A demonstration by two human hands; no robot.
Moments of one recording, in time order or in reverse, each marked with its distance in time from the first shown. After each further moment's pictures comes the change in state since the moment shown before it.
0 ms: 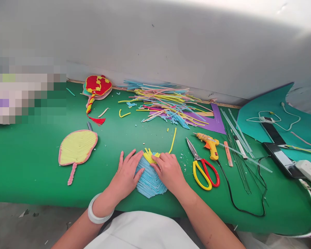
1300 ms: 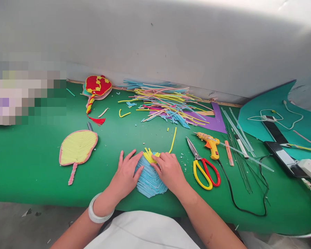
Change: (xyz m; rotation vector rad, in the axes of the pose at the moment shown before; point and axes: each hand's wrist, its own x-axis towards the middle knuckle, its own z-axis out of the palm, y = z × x) left_hand 0.002 0.001 -0.002 0.001 0.023 -0.010; right_hand -0.001 0.001 0.002 0.003 -0.005 -0.005
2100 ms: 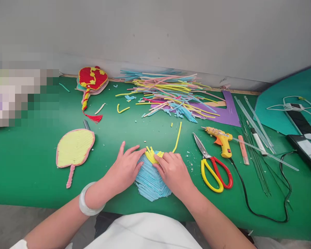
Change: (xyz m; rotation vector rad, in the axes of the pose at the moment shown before) left_hand 0.033 -0.007 -0.030 0.085 -0.238 0.112; right_hand 0.001 0.000 -0.003 0.034 0.023 -0.016
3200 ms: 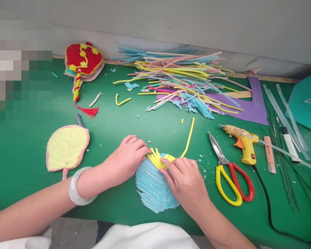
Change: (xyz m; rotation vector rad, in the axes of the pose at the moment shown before) left_hand 0.039 -0.029 -0.017 0.029 -0.022 0.228; right_hand 0.007 -0.002 -0.011 0.078 0.009 0.039
